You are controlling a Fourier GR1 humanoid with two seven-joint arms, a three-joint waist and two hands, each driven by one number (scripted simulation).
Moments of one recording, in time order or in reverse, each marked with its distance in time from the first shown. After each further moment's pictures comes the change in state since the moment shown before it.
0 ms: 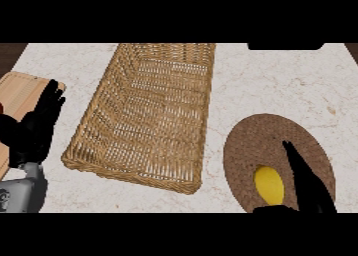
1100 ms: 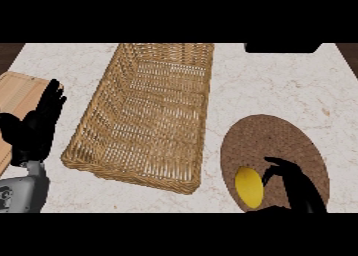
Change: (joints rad) left arm -0.014 -0.014 0.016 0.023 -0.019 -0.010 -0.013; right arm -0.031 -0.026 -0.002 0.164 -0.002 0.031 -0.171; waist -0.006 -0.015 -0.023
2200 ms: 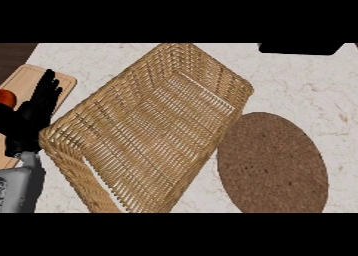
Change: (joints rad) left arm -0.059 0.027 0.021 0.019 0.002 -0.016 0.008; right arm 0.021 0.127 0.815 -0.013 0.042 -0.285 -0.017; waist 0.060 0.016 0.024
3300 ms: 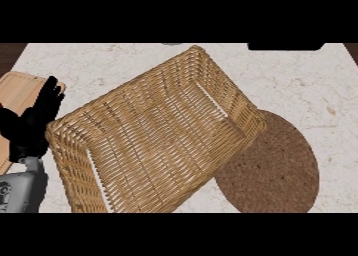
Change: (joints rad) left arm 0.031 -0.021 0.002 0.009 -0.002 0.007 -0.010; right arm -0.225 -0.025 0.262 0.000 0.110 -0.538 0.260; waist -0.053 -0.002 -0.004
